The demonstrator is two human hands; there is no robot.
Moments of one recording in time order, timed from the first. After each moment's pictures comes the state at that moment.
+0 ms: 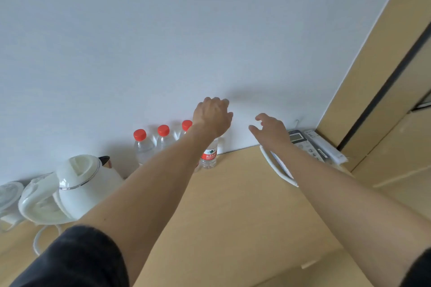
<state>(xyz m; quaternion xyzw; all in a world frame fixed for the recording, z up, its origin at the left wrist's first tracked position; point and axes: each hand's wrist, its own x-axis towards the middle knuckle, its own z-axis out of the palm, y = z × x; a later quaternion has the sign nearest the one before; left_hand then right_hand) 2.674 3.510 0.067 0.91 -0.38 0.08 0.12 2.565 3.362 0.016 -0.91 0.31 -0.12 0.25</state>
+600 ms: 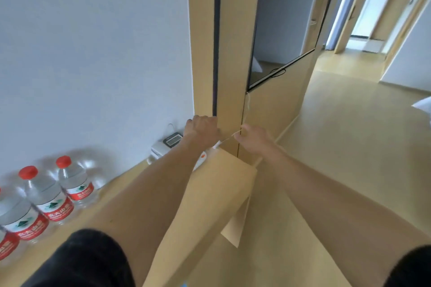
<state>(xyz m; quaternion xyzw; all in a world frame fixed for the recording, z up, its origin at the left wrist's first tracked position) 2.419 3.317 0.078 0.80 -0.60 0.00 0.03 2.262 3.244 0.046 -0.82 0.53 -0.09 0.19</state>
